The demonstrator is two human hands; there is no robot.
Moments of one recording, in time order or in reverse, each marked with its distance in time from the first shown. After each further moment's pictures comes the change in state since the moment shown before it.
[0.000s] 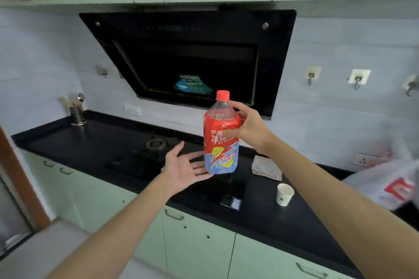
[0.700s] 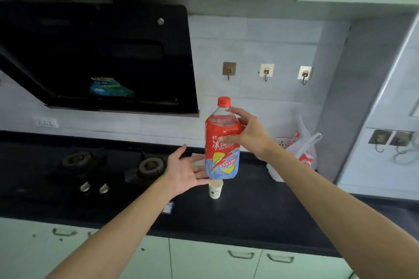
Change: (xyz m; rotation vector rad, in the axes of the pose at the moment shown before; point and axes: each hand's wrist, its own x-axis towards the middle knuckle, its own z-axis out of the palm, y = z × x) left_hand 0.079 -0.144 0.181 0.114 -0.186 -0.209; right_hand -0.111 0.064 -0.210 -0.097 0.276 0.137
